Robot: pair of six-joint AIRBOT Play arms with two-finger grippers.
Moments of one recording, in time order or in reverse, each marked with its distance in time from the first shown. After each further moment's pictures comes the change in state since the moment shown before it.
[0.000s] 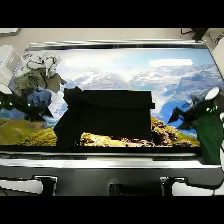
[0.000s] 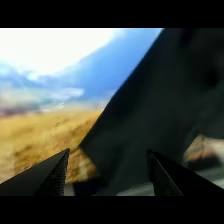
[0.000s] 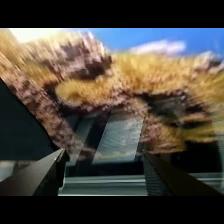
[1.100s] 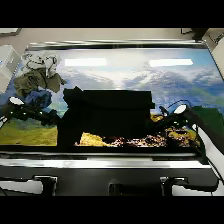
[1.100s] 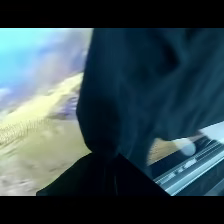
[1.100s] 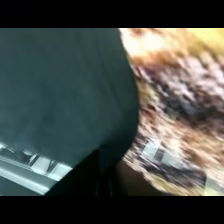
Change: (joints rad) left arm -0.037 0.016 -0.182 -0.298 0.133 0.205; right arm 0.277 -0.022 -0.229 0.318 -0.279 -0.114
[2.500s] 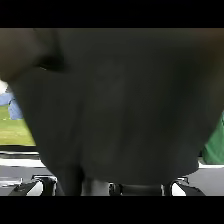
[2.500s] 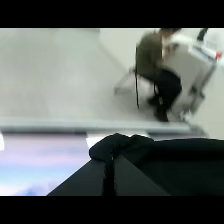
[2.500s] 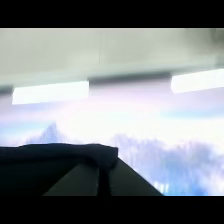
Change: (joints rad) left arm -0.051 0.658 0.532 -0.041 0.417 -0.183; right arm -0.208 0.412 1.016 -0.360 0.045 0.009
